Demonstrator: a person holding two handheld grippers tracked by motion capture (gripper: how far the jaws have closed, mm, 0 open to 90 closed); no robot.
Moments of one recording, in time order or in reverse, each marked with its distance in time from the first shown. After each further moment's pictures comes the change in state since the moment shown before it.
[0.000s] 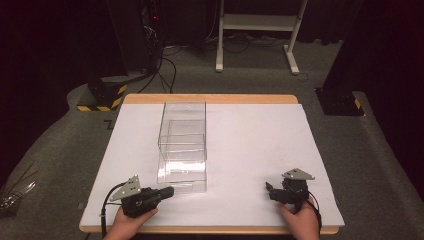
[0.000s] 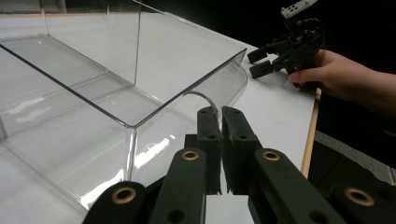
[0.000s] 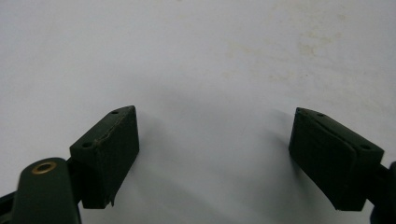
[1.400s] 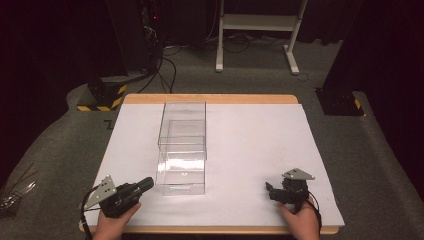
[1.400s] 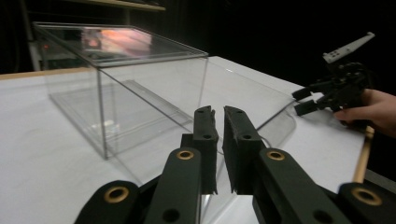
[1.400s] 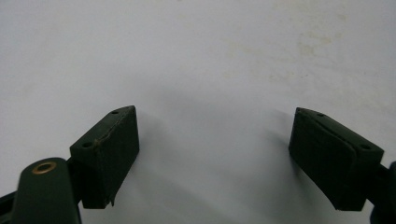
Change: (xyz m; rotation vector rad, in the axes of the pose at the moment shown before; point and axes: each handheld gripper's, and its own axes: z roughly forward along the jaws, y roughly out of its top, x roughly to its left) left arm 0.006 0.008 -0.048 -0.163 0.224 0.026; right arm 0.000 0.000 0.000 0.001 0.001 0.000
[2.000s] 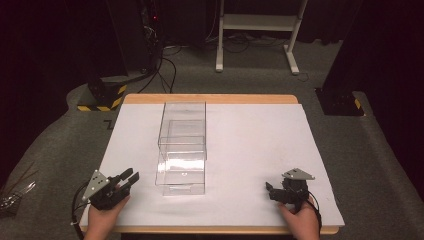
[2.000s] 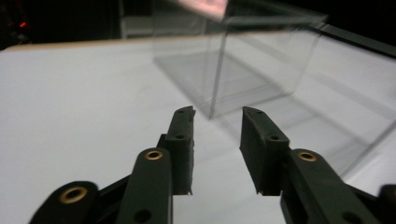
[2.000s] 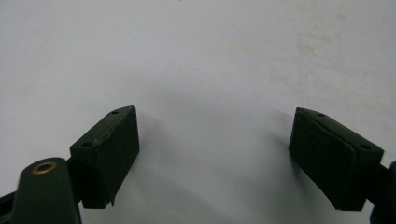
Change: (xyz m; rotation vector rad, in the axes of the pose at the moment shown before) left arm 0.038 -0.019 -0.005 0.123 0.312 -0.045; right arm 0.000 0.000 0.000 0.000 0.000 0.001
